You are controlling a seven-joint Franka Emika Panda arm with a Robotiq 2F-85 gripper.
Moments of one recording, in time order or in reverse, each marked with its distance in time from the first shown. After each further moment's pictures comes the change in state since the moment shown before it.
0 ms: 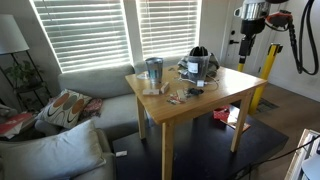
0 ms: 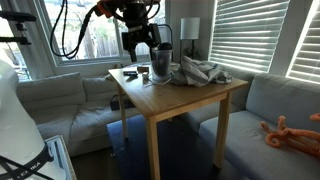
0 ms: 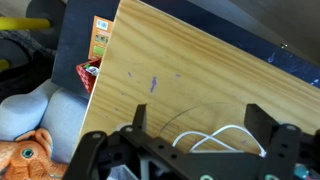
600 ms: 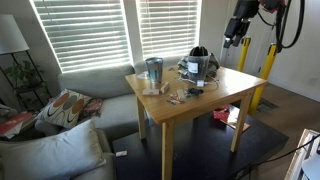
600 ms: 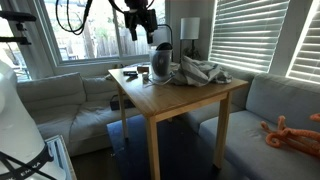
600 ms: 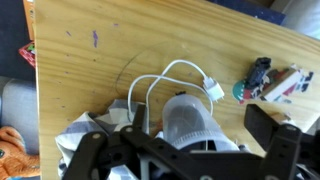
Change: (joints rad) arm 0.041 0.028 -0.024 0.143 0.267 0.008 0.095
